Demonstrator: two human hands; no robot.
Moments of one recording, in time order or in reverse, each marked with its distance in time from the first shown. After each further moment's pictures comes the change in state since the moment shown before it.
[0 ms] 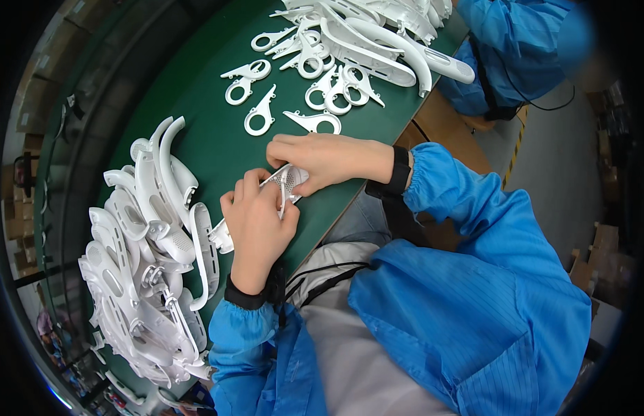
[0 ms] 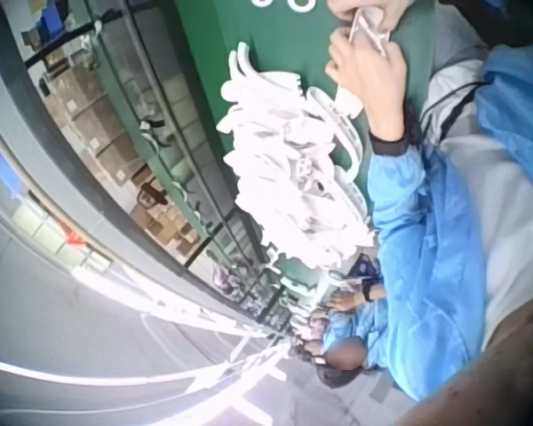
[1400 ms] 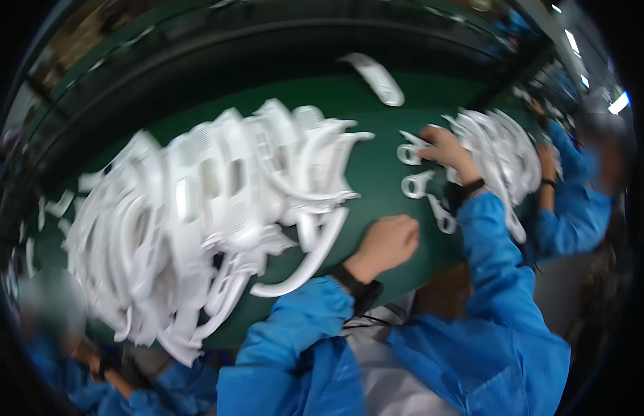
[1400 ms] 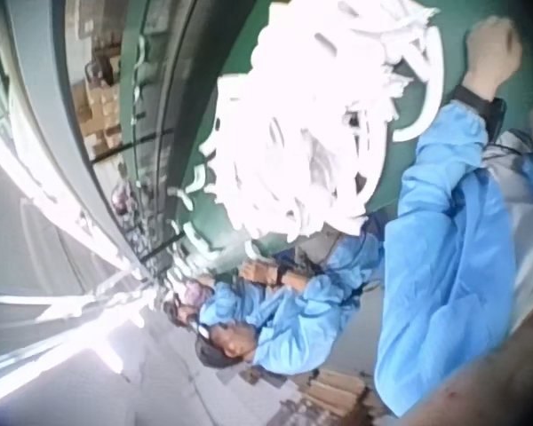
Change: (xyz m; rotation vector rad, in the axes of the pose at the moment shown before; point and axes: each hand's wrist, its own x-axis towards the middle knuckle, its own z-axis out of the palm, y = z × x) left_hand 0.010 -0.051 0.055 -0.667 0.326 0.035; right_hand 0.154 0.094 -0.082 -0.547 0.013 0.292
